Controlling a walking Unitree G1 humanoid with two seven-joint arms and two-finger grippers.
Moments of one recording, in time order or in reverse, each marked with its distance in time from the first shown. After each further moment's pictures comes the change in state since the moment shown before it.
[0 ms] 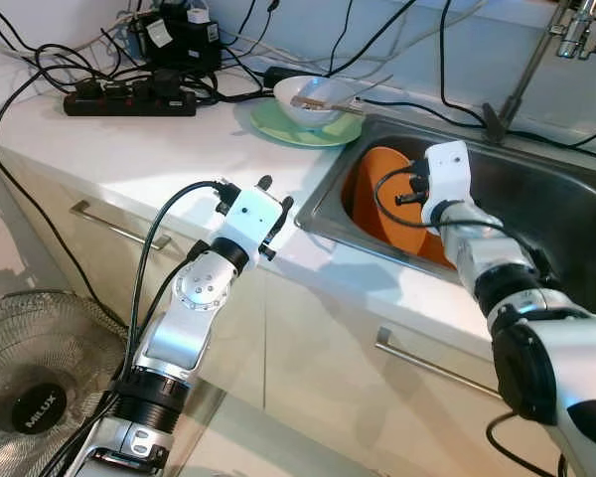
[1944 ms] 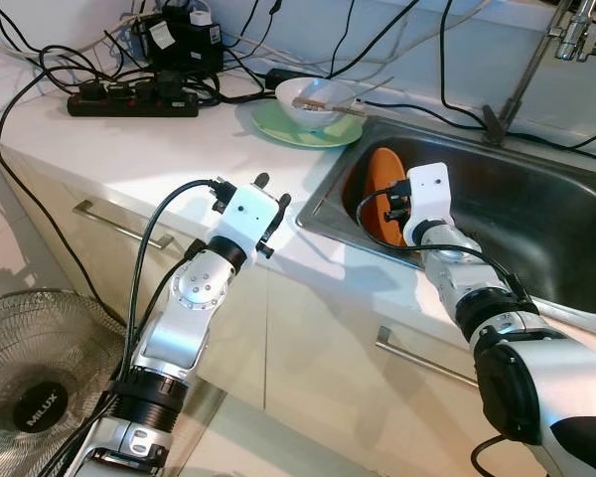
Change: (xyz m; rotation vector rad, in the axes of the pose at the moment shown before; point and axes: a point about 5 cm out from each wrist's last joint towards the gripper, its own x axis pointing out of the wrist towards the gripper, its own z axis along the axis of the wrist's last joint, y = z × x) left arm -0.001 0.003 0.000 -0.008 -0.010 0.015; right arm -0.003 0.024 -0.019 0.044 -0.051 0.028
